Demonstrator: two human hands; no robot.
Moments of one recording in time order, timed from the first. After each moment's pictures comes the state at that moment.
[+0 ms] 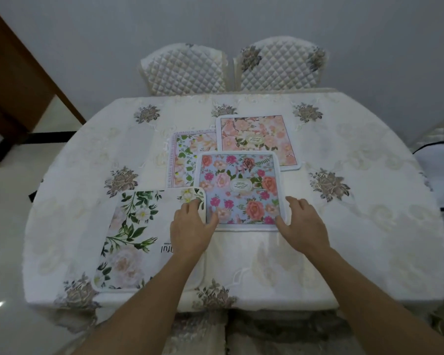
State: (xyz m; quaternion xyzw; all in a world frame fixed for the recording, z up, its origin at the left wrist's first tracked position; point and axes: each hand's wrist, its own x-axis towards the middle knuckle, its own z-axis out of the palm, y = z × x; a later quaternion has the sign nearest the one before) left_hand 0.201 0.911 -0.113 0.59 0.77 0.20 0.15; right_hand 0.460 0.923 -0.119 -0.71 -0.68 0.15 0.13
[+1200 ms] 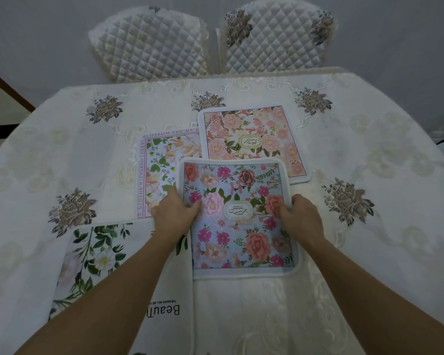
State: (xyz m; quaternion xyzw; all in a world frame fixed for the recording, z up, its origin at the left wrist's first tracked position) left_hand 0.174 1.100 -0.182 0.56 0.77 0.15 0.27; right_hand 0.455 1.076 -0.197 -0.80 -0.52 0.27 0.14
